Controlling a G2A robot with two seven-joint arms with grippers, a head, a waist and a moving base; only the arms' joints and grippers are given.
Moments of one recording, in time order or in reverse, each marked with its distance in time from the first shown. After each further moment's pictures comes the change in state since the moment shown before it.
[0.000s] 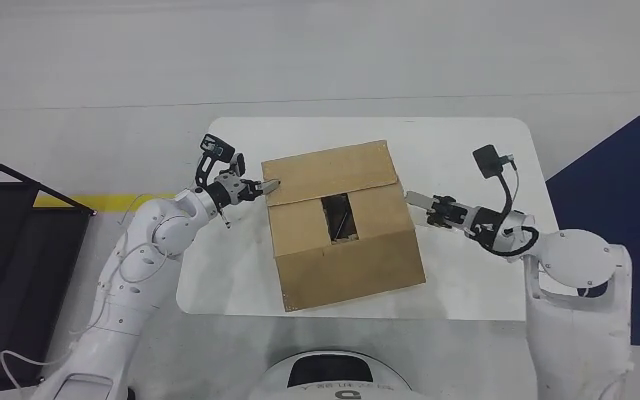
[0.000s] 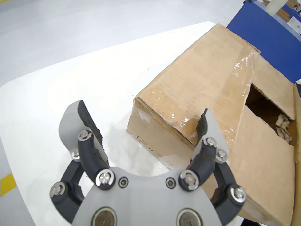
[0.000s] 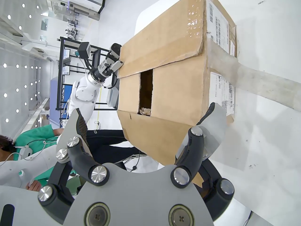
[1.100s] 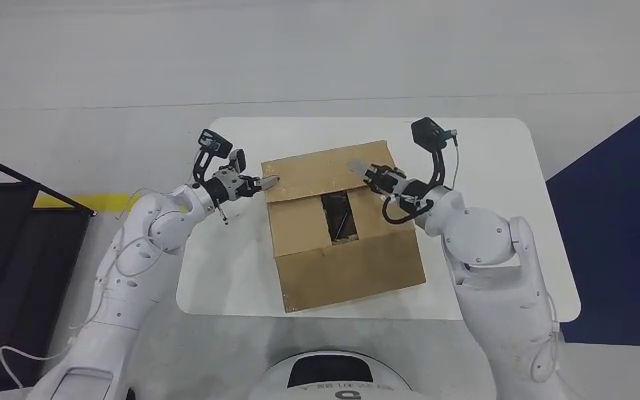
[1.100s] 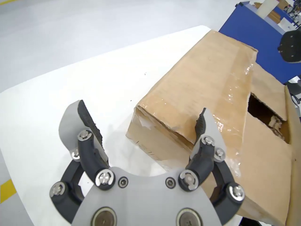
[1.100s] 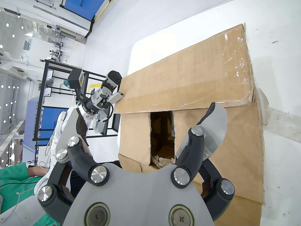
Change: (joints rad) left arm -0.026 -0.001 -0.010 0.023 -0.029 -0.054 -0.009; right arm 0.192 -0.056 -0.424 0.034 -0.312 0.254 -0.342
